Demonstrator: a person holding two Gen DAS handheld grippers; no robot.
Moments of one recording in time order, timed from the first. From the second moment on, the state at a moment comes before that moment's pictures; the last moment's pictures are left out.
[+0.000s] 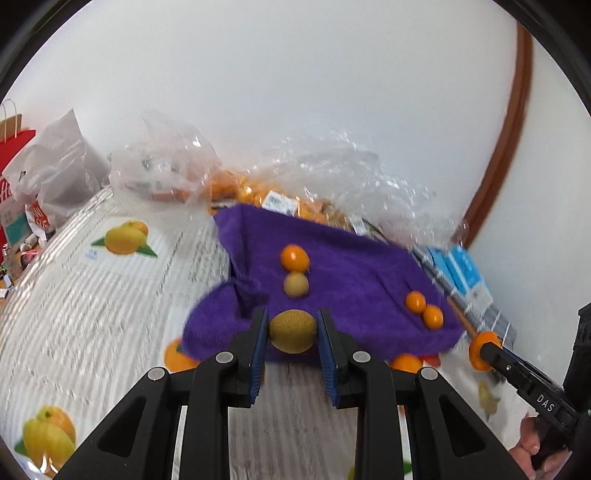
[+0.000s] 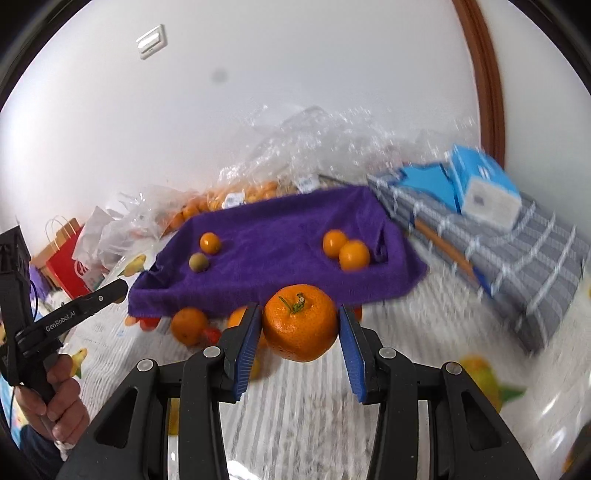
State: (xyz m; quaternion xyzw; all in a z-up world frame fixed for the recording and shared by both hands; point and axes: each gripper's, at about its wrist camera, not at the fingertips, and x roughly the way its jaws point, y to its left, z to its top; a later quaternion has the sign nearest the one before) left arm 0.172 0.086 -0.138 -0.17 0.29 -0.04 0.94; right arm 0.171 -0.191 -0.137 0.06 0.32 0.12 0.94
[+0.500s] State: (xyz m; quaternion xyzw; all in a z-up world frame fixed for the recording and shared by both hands) left arm 0.267 0.093 -0.164 -0.19 0.30 -0.04 0.93; right arm 0.280 -0.142 -0.136 0.05 0.32 0.15 0.93
